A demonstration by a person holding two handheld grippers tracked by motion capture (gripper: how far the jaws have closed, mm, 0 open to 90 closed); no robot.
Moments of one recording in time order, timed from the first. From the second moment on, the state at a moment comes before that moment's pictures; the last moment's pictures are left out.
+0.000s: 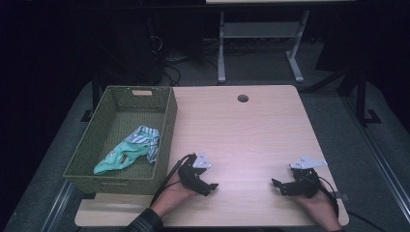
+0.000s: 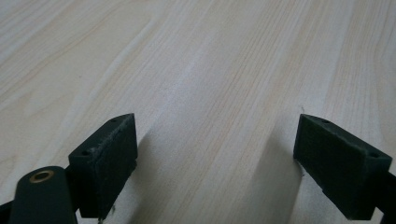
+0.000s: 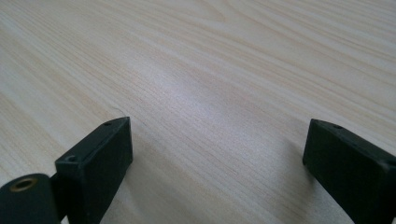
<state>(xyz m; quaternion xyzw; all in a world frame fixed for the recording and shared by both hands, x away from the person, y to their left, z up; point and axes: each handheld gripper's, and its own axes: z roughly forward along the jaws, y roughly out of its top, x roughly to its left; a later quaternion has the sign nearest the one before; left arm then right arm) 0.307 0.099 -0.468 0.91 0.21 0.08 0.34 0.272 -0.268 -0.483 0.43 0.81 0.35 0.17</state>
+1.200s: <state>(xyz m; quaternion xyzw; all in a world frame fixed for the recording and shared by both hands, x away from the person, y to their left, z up) 0.312 0.103 -0.445 0.91 0.22 0.07 0.35 0.272 -0.268 -0.483 0.43 0.81 0.35 0.17</state>
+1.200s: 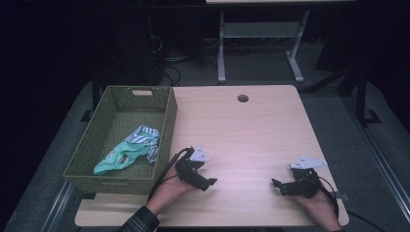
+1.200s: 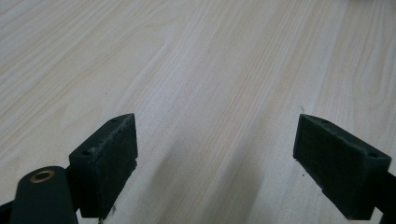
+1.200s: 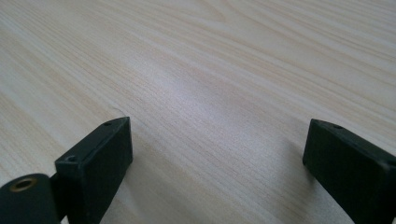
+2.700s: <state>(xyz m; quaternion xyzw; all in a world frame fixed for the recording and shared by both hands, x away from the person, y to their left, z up) 0.316 0.106 -0.402 0.90 0.22 0.05 0.36 0.272 -0.268 -0.483 0.43 0.81 0.35 0.17</state>
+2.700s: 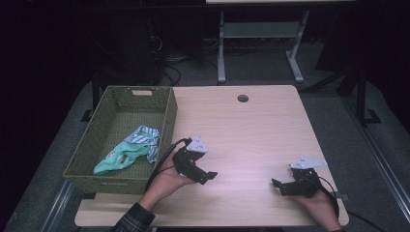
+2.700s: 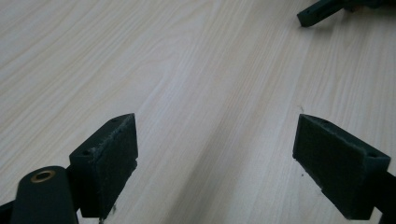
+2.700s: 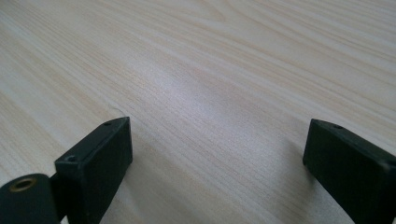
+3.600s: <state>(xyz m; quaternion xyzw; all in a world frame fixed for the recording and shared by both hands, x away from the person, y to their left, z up) 0.329 0.121 -0.369 0.90 0.21 0.04 0.38 0.272 -0.268 -0.483 0.43 0.81 0.35 0.17</state>
